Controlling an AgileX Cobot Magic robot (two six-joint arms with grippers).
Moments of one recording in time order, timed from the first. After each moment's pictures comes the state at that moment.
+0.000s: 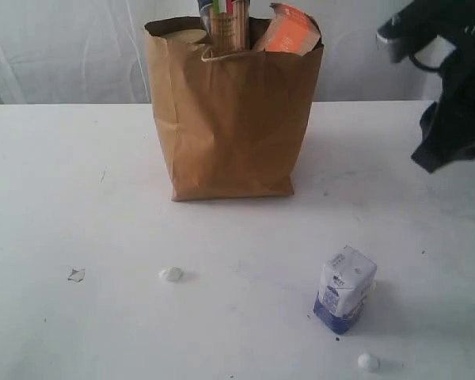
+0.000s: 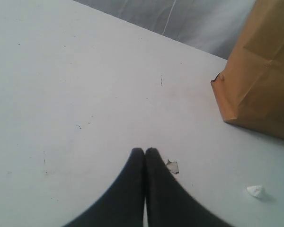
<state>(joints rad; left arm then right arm) -0.02 0.00 0.02 -0.27 0.32 -0.13 0.30 1.39 -1.29 -0.09 1.17 -0.44</state>
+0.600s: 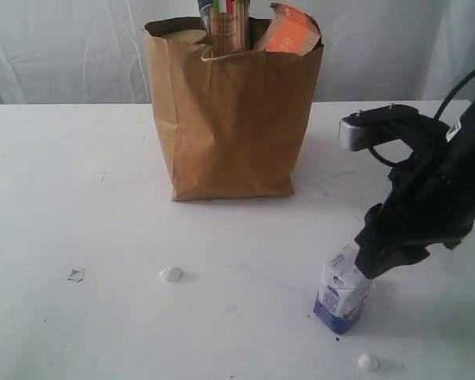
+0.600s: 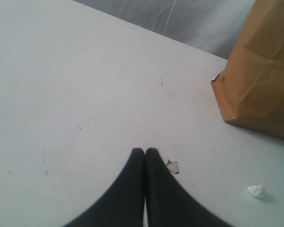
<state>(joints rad) -0.02 0.00 0.02 -0.27 0.32 -0.13 0.29 1.39 -1.01 0.31 1.12 -0.46</state>
